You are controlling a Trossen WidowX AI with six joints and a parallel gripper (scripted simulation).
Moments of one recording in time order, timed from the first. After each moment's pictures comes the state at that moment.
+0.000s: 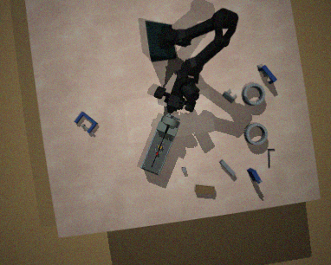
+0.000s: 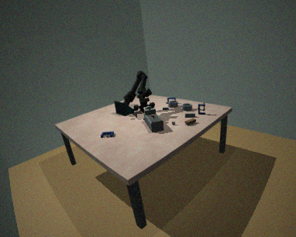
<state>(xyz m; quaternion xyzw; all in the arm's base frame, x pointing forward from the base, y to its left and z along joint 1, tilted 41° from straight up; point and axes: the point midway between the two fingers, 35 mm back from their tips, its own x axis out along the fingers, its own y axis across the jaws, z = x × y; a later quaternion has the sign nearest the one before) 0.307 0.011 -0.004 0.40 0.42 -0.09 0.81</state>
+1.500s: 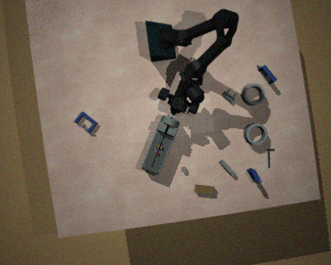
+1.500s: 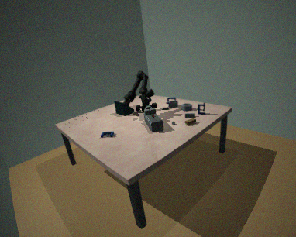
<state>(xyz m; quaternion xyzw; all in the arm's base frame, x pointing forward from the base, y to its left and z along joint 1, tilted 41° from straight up) 0.316 0.026 0.001 0.40 0.43 -0.09 0.80</state>
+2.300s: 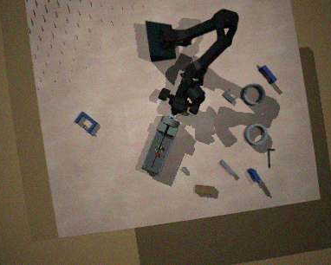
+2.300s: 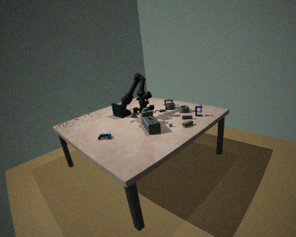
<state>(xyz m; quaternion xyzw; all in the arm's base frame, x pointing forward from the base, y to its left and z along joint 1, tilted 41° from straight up) 0.318 0.028 0.004 0.40 0.43 -0.09 0.80</state>
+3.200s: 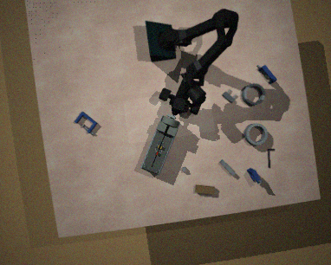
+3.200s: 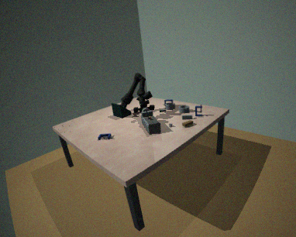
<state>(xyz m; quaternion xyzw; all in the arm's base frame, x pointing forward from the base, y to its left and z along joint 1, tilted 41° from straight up) 0.319 0.030 0.006 0.40 0.43 -0.09 0.80</state>
